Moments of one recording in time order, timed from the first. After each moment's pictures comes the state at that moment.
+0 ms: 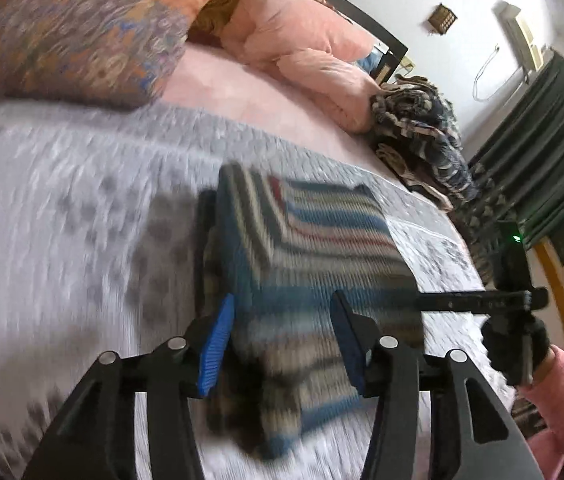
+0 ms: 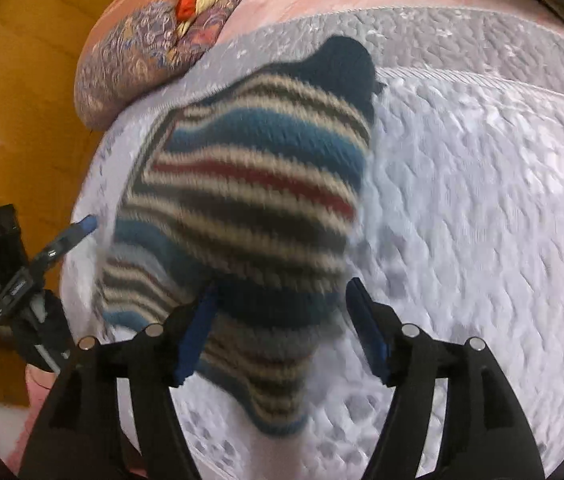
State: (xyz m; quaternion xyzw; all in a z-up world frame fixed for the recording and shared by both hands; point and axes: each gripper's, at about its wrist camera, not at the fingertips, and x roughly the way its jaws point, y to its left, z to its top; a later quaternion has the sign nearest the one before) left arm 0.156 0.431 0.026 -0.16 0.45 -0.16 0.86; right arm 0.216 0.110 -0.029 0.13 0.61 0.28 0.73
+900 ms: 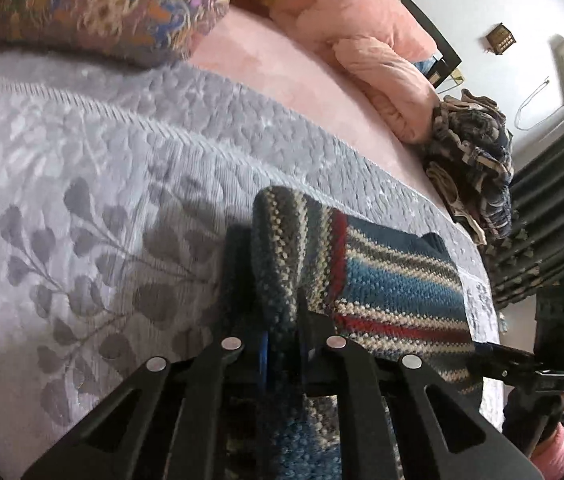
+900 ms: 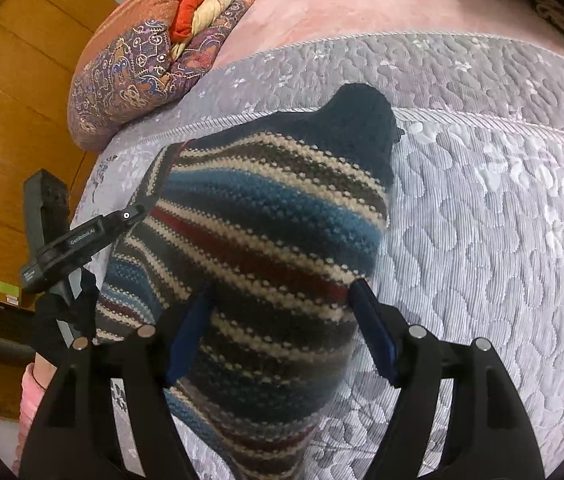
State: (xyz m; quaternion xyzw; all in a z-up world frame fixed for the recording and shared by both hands) left arm 0.260 0.447 -0.047 -0.24 0.49 -0.12 0.83; right arm 0.251 0.134 -0.030 0.12 0.59 0.27 0.75
